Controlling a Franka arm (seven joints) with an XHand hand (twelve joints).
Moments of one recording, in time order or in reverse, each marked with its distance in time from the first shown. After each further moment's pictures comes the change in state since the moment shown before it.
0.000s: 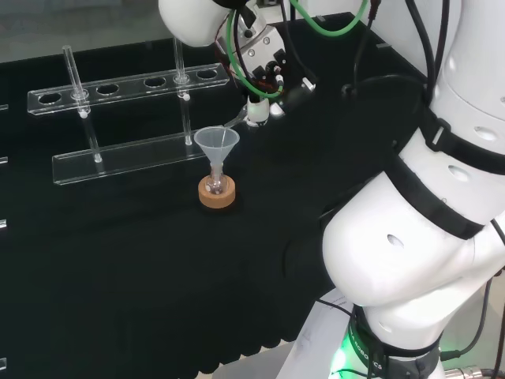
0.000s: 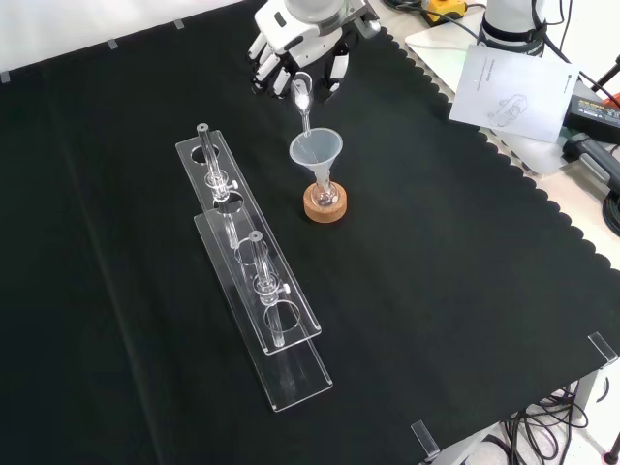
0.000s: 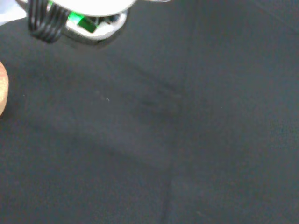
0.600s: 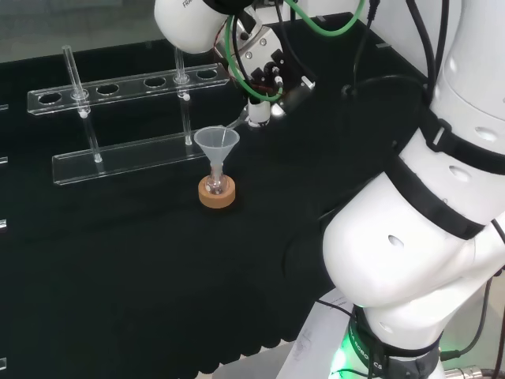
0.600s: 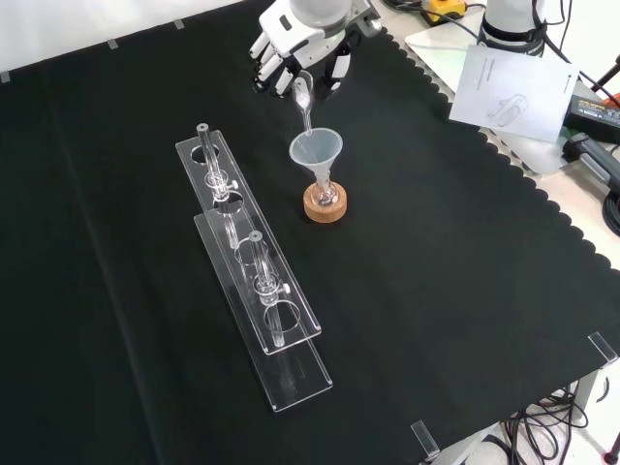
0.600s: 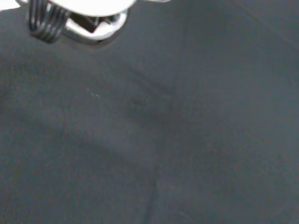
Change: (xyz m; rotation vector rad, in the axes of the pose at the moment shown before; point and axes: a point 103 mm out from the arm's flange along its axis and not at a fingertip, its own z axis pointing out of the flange) arm 0.000 -0.003 -0.002 -0.009 -0.064 -0.009
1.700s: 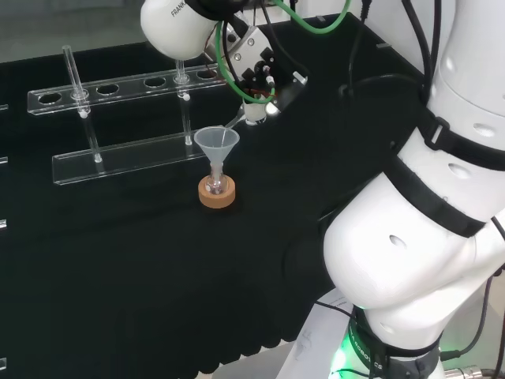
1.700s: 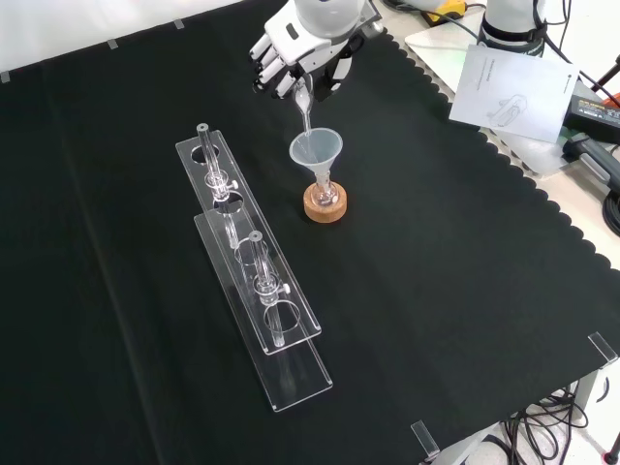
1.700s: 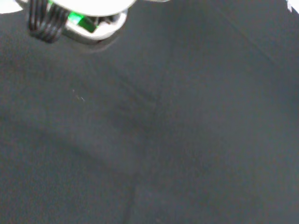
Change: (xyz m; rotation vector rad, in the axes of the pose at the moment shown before) arm 0.004 0.001 -0.012 -0.009 -0.103 0.004
